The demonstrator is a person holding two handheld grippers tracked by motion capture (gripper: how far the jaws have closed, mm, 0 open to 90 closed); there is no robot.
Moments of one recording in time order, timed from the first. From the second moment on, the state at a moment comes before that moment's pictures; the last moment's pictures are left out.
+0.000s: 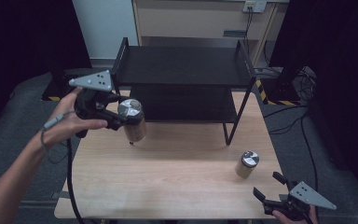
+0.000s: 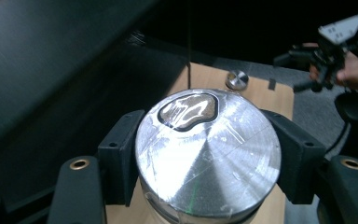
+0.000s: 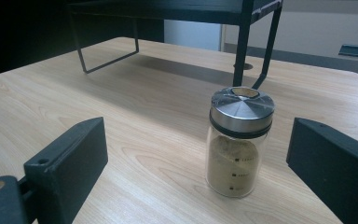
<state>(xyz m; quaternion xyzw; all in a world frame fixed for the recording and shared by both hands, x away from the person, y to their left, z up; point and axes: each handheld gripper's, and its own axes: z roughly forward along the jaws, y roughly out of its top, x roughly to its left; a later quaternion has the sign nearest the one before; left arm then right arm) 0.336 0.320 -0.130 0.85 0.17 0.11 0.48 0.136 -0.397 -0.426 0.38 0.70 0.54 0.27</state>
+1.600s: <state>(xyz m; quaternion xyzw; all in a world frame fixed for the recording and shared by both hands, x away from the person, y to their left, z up) 0.420 0.231 -0.068 0.75 0.41 0.26 0.44 0.135 -0.400 -0.428 0.38 0.70 0.55 0.26</state>
